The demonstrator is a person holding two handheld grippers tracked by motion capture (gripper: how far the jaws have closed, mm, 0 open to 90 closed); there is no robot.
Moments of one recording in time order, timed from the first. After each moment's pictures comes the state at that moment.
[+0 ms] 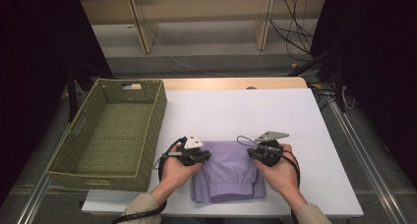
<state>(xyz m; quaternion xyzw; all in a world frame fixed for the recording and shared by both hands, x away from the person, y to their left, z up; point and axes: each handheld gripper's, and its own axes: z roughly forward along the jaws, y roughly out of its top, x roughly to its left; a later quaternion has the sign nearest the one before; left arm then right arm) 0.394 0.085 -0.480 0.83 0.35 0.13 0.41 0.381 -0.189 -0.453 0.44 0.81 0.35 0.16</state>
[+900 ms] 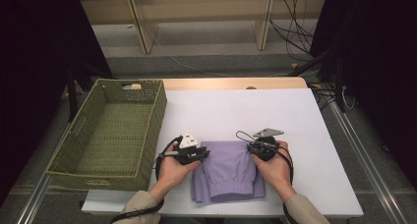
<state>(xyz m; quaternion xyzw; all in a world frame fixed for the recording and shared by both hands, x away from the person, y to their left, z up) 0.392 0.092 -0.486 0.83 0.33 0.13 0.43 0.401 -0.189 -0.480 0.46 0.80 0.33 0.19</state>
